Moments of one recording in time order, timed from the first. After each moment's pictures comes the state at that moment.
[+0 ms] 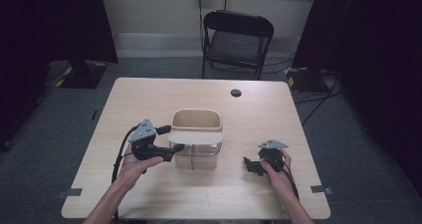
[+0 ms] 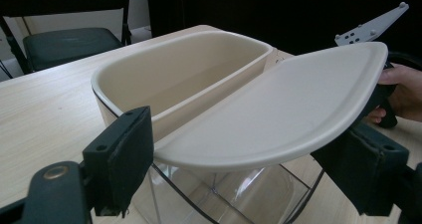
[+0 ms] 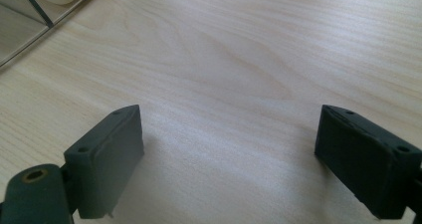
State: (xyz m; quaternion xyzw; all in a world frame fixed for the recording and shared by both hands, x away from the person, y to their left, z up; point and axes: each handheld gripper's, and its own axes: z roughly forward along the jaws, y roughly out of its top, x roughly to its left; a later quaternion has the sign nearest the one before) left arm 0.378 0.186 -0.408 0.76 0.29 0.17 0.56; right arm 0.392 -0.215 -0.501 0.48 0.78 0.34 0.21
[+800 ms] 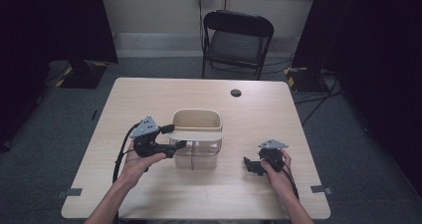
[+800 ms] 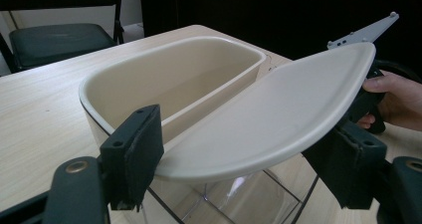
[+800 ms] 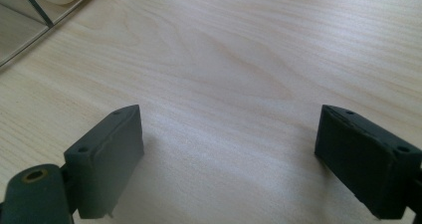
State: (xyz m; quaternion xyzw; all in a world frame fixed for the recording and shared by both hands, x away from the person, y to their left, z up) left arm 0.382 0.181 -0.401 0.76 0.29 0.15 0.56; right arm 0.392 -0.215 -0.501 0.48 0.78 0.34 0.21
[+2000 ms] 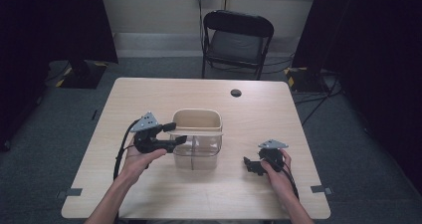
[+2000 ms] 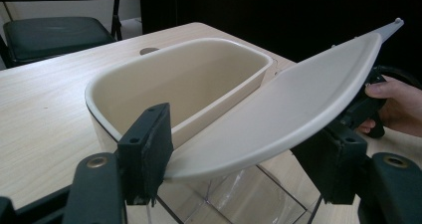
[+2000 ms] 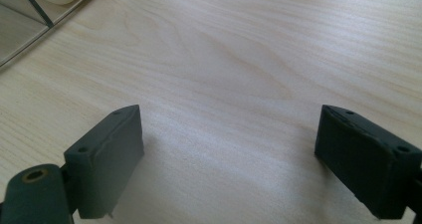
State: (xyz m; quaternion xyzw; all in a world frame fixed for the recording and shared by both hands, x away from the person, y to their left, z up) left arm 0.393 0.182 -0.398 0.76 0.30 0.13 0.56; right arm 0.392 -0.215 -0.501 0.48 0.78 0.34 0.21
